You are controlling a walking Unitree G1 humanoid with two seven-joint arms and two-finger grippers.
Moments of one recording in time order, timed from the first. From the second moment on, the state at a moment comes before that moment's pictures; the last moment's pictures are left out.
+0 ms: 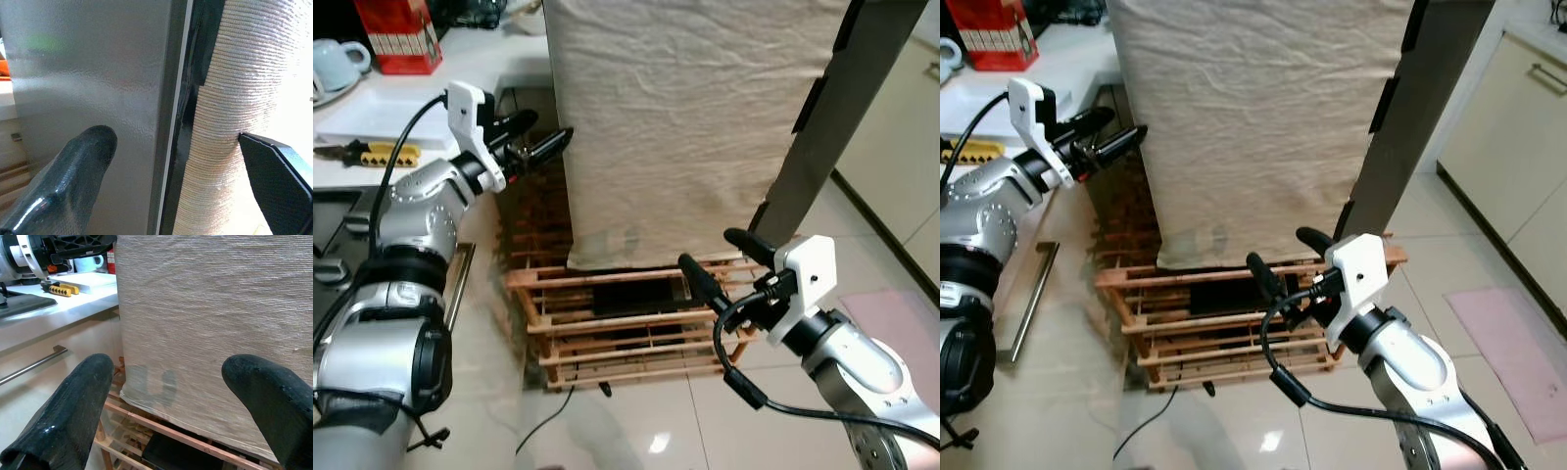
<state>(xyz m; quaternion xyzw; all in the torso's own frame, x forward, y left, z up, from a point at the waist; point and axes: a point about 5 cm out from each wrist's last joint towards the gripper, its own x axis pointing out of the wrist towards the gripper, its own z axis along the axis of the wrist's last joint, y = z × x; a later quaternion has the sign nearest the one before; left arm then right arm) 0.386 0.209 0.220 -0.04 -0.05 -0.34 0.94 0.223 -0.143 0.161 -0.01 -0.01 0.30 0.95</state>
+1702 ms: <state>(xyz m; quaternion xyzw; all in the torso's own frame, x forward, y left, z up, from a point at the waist) 0.293 0.171 0.236 -0.16 -0.04 -0.68 0.71 0.174 -0.271 0.042 -0.02 0.26 -0.19 0.95</state>
